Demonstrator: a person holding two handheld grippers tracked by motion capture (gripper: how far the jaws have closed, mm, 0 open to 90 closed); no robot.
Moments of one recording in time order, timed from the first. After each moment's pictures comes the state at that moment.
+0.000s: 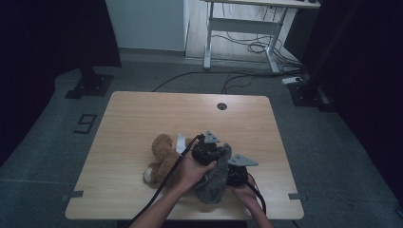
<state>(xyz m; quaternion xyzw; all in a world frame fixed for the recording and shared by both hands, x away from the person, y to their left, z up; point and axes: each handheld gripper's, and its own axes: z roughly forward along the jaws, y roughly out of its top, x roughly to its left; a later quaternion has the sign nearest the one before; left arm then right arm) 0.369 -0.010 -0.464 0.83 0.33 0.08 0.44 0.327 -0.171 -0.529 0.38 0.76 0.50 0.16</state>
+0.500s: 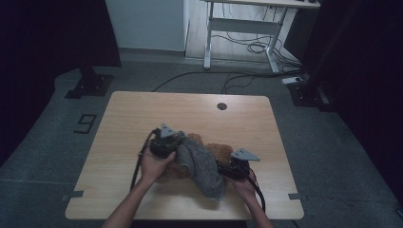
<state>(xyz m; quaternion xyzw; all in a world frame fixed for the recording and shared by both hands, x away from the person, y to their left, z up) 0.378 0.134 -0.453 0.79 0.43 0.20 0.38 0.346 -0.177 -0.529 0.42 0.73 0.50 0.20</state>
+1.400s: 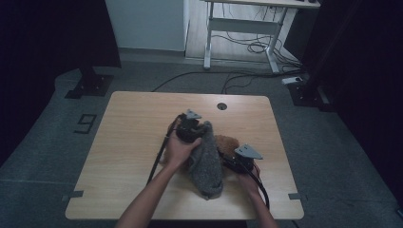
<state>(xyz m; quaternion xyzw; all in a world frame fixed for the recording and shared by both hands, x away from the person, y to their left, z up) 0.422 0.008 -0.426 0.80 0.39 0.12 0.43 0.365 -0.190 -0.533 0.40 0.71 0.50 0.29</state>
